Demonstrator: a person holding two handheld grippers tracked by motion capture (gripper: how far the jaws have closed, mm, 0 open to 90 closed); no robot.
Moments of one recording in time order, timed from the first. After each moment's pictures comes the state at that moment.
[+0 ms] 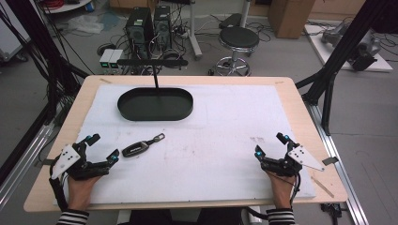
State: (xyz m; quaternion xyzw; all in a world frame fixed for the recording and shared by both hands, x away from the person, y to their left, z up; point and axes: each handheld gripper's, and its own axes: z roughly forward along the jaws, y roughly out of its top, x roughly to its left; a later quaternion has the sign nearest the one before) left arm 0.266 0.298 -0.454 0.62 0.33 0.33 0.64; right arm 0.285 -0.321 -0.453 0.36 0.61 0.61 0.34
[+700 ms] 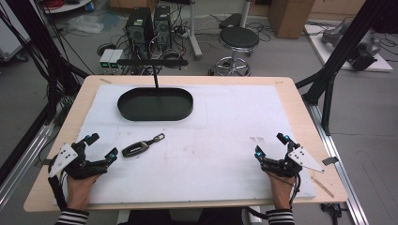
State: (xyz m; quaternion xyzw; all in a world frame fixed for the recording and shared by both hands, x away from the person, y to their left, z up) left arm 0.269 0.302 -0.453 0.61 0.34 0.32 0.64; right arm 0.283 -0.321 -0.454 0.35 0.61 0.62 0.35
